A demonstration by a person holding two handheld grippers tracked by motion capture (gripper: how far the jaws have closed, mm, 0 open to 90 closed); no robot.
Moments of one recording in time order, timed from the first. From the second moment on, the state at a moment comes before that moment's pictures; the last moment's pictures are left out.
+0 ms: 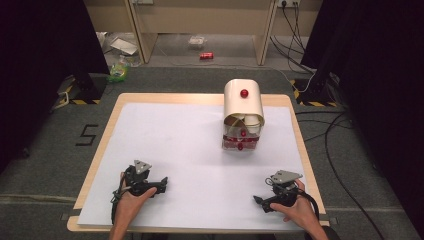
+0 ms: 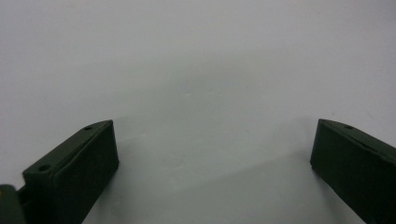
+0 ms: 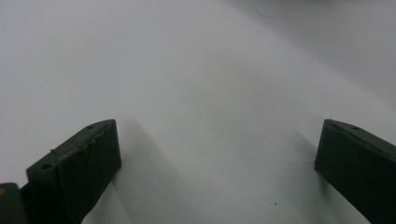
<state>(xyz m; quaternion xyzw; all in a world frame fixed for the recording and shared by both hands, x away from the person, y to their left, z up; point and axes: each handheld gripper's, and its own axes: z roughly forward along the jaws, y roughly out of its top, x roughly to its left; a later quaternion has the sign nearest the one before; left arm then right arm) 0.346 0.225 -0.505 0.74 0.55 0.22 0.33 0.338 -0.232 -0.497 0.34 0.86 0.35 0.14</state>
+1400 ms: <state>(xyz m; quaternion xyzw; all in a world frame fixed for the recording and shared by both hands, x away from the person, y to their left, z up) 0.346 0.225 -0.505 0.74 0.55 0.22 0.33 0.356 -0.183 -0.469 0.32 0.79 0.45 0.25</state>
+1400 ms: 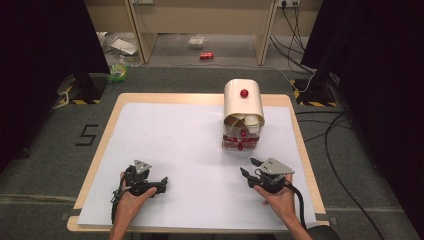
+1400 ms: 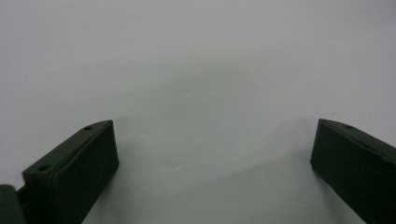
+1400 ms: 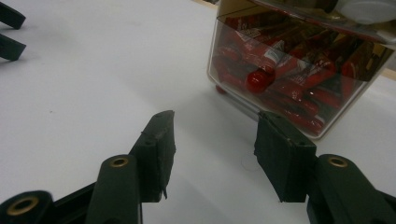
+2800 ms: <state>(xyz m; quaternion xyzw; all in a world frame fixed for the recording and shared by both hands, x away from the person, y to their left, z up) 0.346 0.225 -0.505 0.74 0.55 0.22 0.33 0.399 -0.150 -0.465 0.21 0.80 0.43 0.36</state>
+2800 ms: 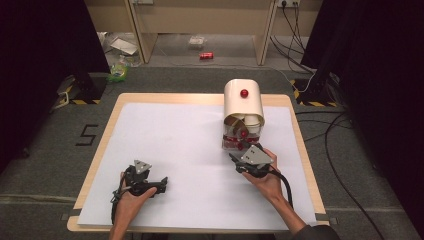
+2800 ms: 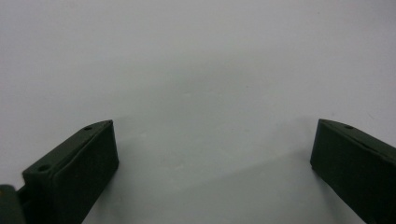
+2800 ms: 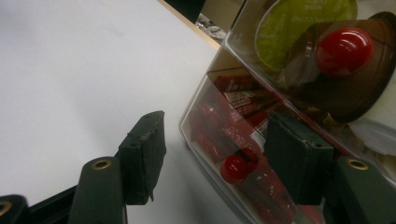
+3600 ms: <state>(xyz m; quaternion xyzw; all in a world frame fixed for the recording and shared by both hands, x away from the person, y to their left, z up) 0.346 0.225 -0.505 0.74 0.55 0.22 0.33 0.403 -0.138 -0.472 0.17 0.81 0.39 0.41</state>
